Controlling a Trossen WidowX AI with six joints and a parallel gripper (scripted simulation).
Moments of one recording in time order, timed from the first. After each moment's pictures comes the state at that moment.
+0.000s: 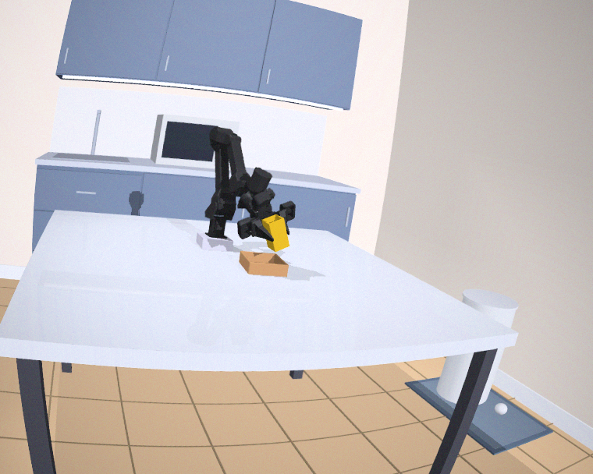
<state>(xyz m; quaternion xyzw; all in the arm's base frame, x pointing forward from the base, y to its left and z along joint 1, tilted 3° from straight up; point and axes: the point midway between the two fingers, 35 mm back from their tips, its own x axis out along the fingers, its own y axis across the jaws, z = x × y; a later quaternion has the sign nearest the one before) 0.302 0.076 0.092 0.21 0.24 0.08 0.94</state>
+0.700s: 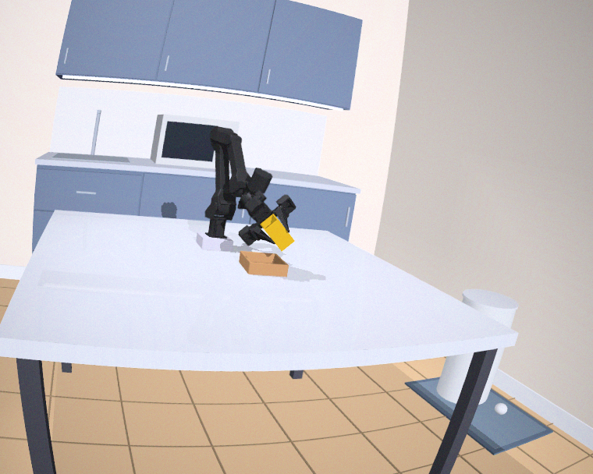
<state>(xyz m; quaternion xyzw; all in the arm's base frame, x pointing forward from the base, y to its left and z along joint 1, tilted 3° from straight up) 0.303 0.077 0.091 0.42 0.25 0.02 0.87</state>
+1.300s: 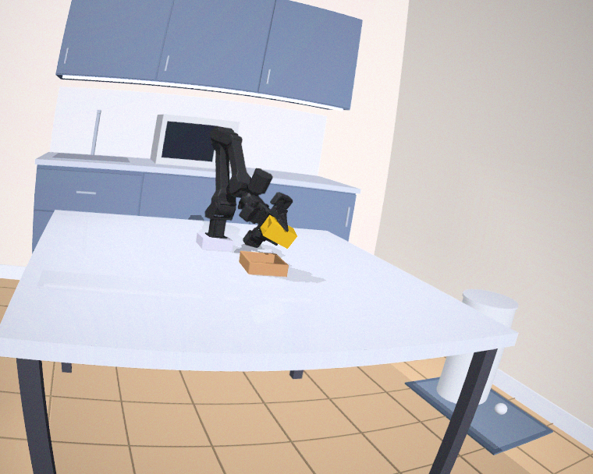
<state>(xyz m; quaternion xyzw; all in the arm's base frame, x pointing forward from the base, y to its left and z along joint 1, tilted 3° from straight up) 0.303 0.078 0.090 0.58 0.25 -0.03 0.77</state>
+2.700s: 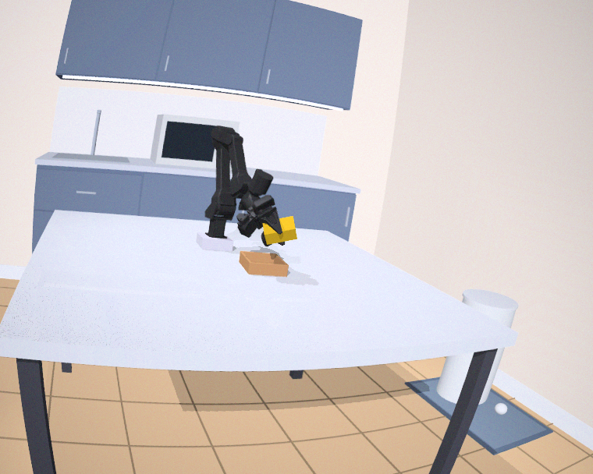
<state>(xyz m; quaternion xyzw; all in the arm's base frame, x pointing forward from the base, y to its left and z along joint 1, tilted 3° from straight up) 0.305 0.079 0.087 0.86 0.21 -0.14 0.44</state>
